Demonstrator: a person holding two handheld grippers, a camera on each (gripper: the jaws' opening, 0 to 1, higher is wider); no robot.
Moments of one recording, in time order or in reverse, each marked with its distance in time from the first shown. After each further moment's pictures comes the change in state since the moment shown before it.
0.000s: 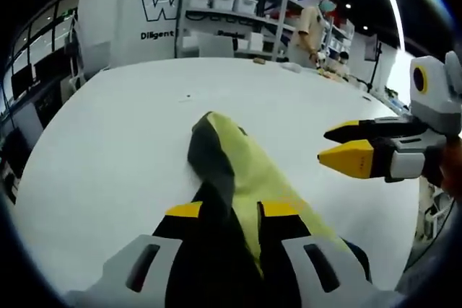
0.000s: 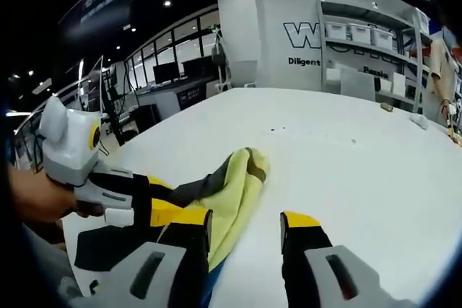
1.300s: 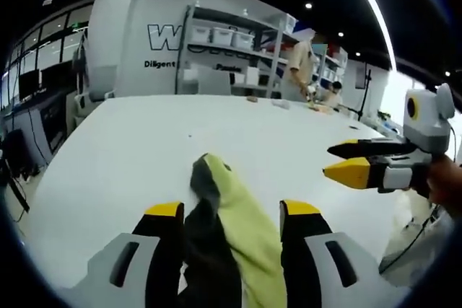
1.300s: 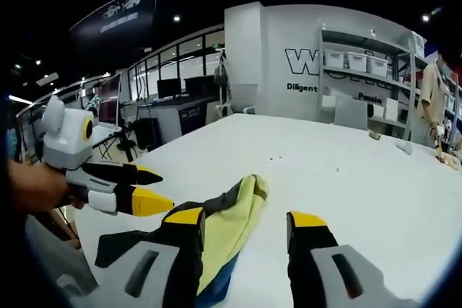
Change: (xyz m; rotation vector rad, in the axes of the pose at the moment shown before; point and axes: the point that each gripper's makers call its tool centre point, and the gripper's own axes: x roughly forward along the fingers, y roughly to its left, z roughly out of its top) left arm -0.082 -0.018 0.040 -0.011 -0.193 -0.017; right arm -0.079 0.023 0.037 -0.062 -0.126 -0.038
